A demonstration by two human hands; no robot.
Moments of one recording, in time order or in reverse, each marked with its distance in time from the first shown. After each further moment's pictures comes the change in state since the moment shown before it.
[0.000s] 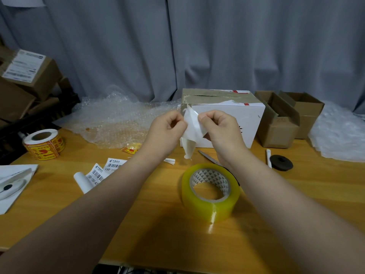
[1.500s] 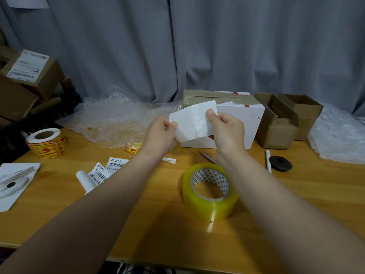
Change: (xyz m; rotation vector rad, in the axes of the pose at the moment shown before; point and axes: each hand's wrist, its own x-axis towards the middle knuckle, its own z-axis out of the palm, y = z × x) left_hand 0.013 -0.025 0.002 0.149 0.154 -0.246; right_hand 0.001 -0.004 0.010 0.109 0.295 0.168
